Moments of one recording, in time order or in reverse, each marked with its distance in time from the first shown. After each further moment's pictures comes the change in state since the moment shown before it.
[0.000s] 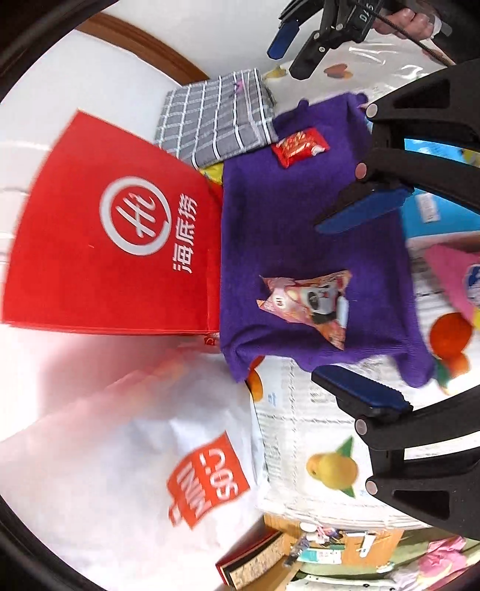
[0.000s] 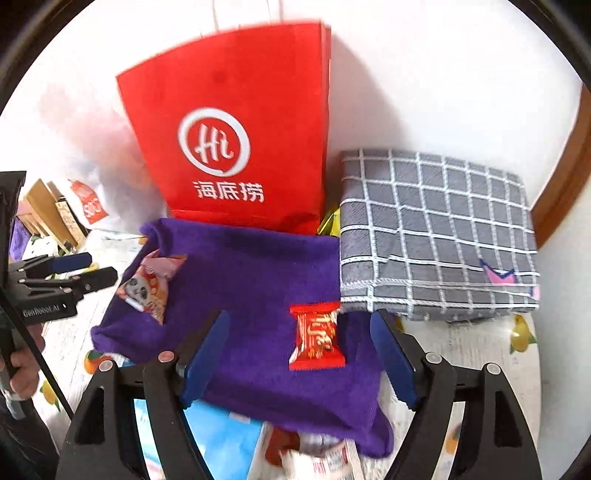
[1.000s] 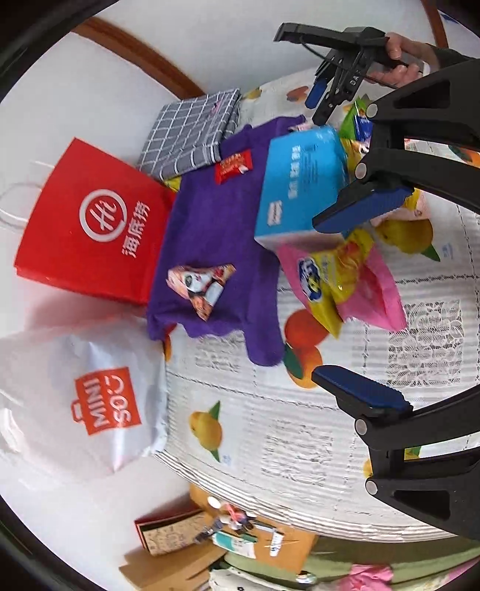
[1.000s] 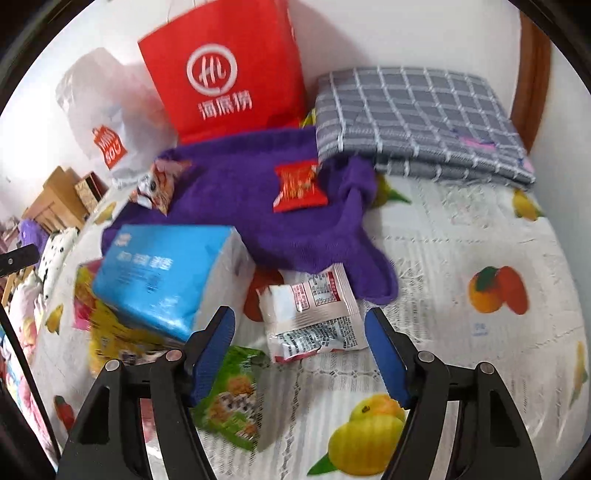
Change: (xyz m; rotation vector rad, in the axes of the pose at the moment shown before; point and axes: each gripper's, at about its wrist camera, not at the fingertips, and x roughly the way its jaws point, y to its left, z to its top) left arm -0.062 0.018 -0.128 -0.149 0.008 -0.007; right arm 0.011 -0.031 -0.144 0.094 0.099 0.113
